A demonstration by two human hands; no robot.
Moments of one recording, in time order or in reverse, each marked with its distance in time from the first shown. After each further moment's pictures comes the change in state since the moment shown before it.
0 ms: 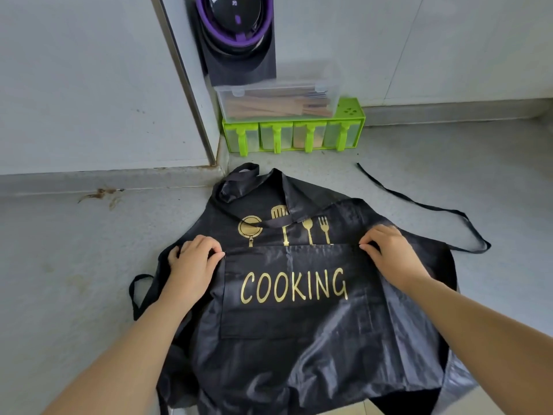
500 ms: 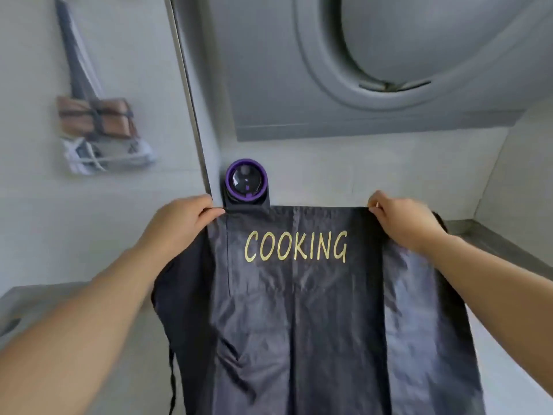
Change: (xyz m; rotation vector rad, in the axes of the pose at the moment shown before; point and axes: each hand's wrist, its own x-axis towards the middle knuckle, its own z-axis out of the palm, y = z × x) left_hand 0.020 0.153 -0.264 0.146 0.416 0.374; right_hand 0.028 -0.102 -0.262 -0.381 0.339 -0.077
